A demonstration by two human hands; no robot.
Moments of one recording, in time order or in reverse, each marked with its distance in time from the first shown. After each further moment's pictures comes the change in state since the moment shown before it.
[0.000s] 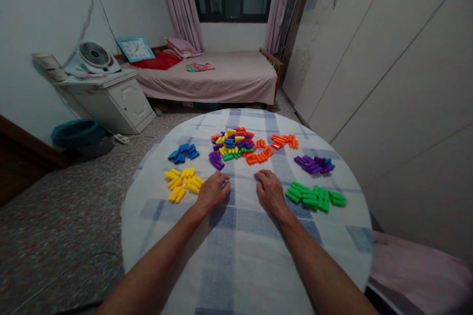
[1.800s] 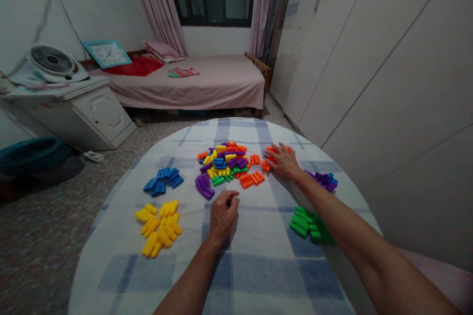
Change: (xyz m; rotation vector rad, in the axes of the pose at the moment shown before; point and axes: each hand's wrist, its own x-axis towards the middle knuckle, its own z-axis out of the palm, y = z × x) left_hand 0.047 0.024 0.058 -0.630 0.225 -0.090; right_hand 0.149 0.126 -0.034 -0.589 -0.253 -0.037
